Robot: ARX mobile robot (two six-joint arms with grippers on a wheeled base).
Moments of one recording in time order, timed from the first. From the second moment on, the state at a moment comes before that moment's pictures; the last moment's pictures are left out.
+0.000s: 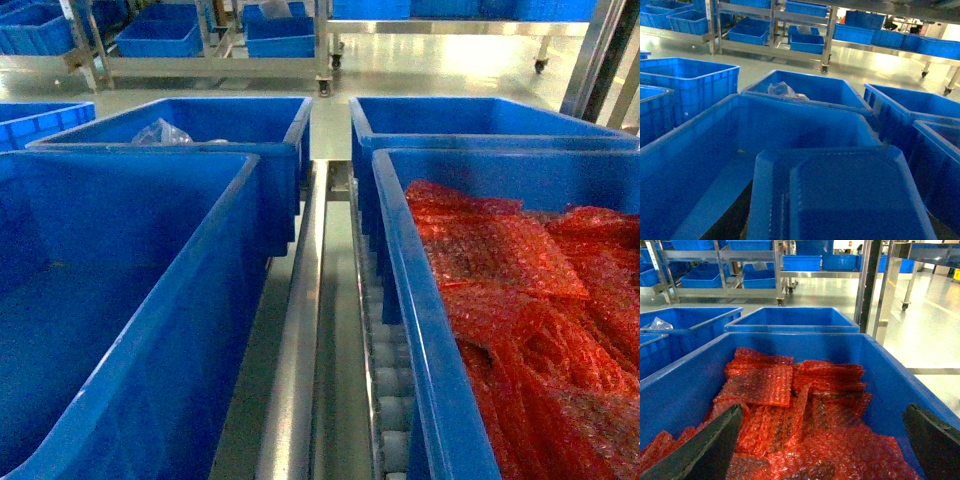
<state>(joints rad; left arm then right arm) -0.40 0.16 0.09 0.07 -0.46 -0.11 0.00 0.01 0.01 -0.01 0.00 0.00</state>
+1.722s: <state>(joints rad) -0.44 0.37 0.17 0.17 -0.57 -0.05 0.00 0.01 0.01 0.00 0.00 0.00</state>
